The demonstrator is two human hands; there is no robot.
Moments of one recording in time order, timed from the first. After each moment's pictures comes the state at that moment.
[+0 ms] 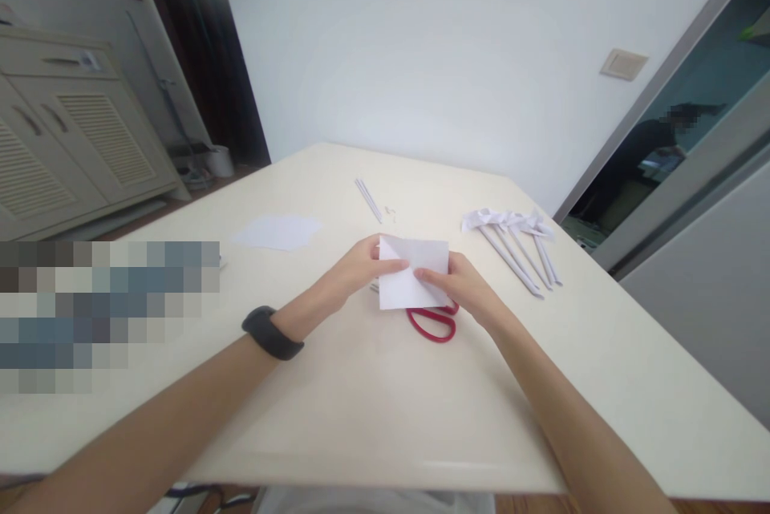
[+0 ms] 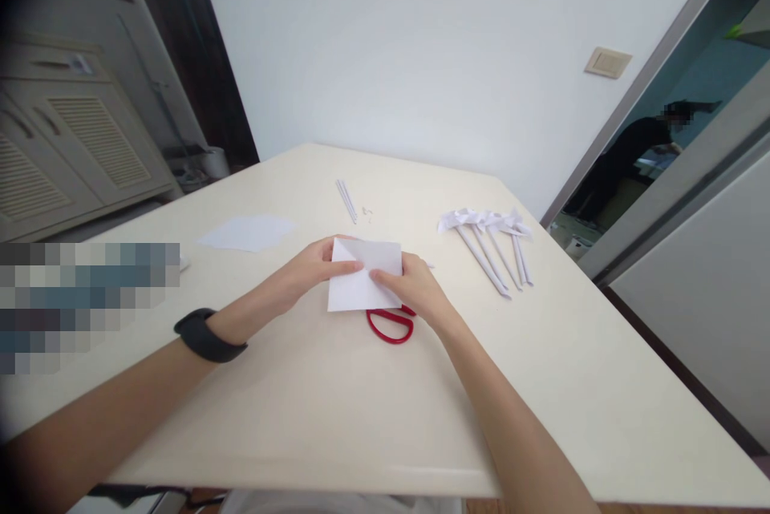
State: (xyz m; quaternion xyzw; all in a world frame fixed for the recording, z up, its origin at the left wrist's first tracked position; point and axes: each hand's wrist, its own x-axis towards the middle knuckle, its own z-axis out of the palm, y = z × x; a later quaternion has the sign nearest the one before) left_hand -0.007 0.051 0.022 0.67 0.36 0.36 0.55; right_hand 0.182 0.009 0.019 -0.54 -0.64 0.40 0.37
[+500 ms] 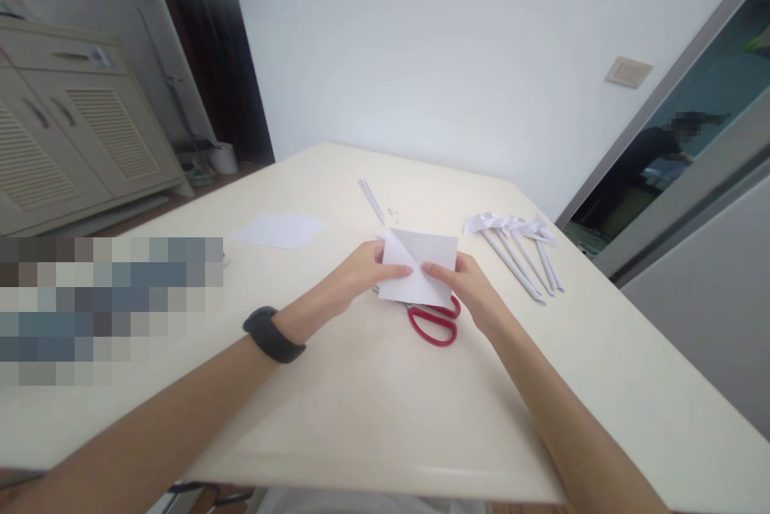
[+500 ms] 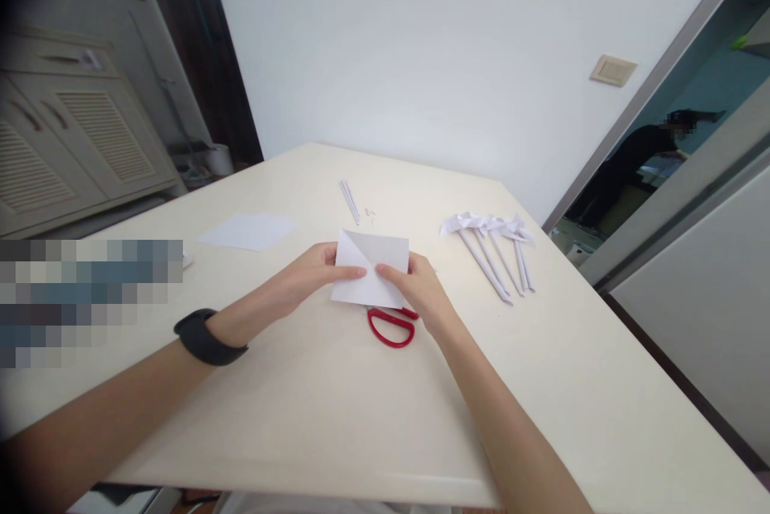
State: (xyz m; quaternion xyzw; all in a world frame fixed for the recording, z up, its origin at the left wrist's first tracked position) left_hand -0.005 0.044 0.025 0.63 0.35 0.35 0.59; right_hand 0.176 0.003 0.025 -0.50 -0.58 0.46 0.45
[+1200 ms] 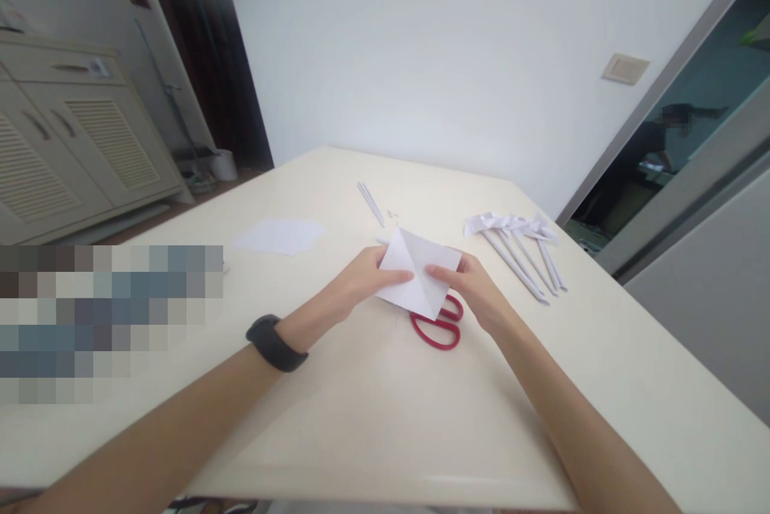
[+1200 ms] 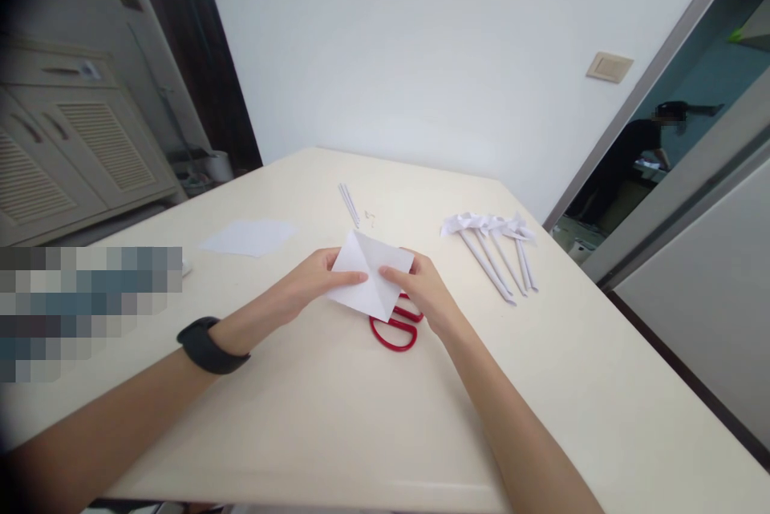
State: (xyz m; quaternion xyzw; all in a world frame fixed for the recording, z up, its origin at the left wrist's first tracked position) left_hand -0.005 0.046 0.023 0.65 0.38 0.34 0.56; right_hand 0.178 0.007 0.026 -0.45 -0.58 0.50 0.47
